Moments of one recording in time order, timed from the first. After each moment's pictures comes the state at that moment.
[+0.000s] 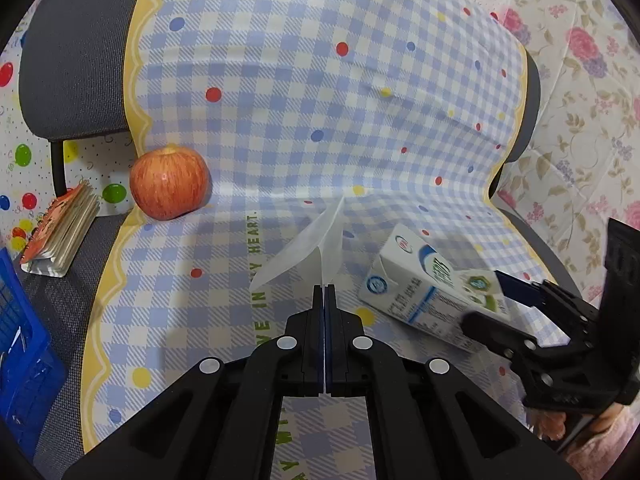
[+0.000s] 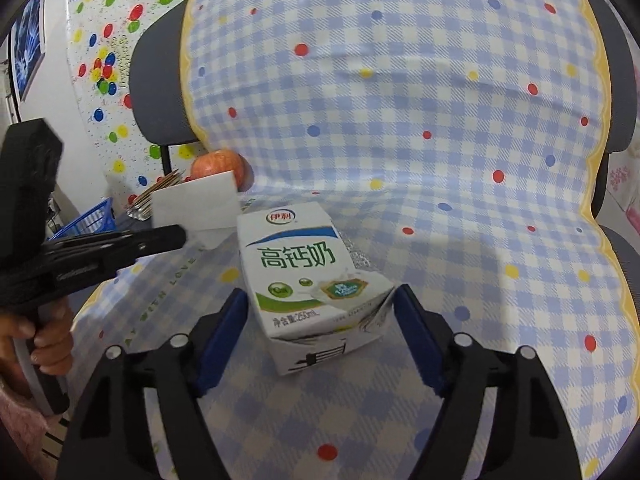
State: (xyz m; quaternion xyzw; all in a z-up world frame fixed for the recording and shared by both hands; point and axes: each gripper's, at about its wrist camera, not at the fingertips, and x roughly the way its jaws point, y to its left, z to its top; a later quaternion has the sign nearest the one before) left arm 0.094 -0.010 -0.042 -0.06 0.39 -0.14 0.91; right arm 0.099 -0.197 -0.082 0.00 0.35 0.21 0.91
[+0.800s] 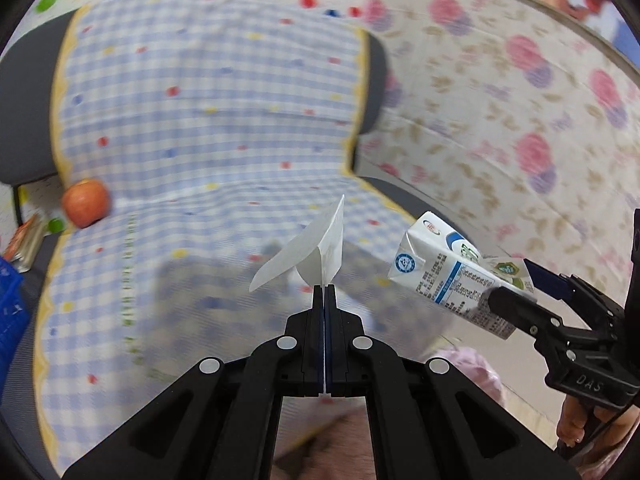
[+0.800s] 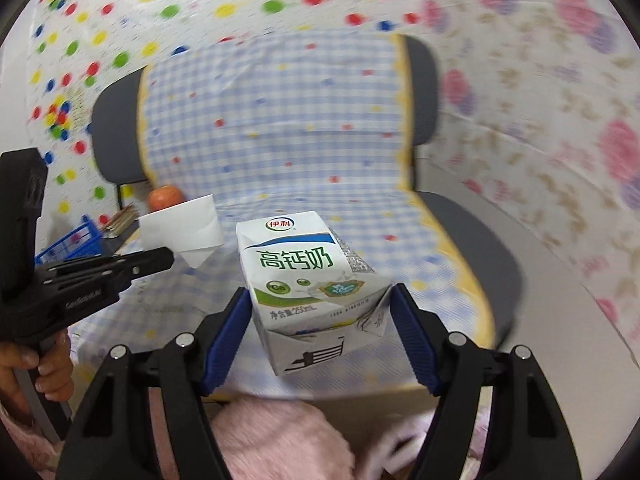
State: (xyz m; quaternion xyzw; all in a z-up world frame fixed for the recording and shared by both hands) left arm -0.054 -0.103 0.002 -0.01 0.34 -0.29 0.90; right arm -0.122 -0.268 -0.015 0.03 0.29 -0.03 0.96
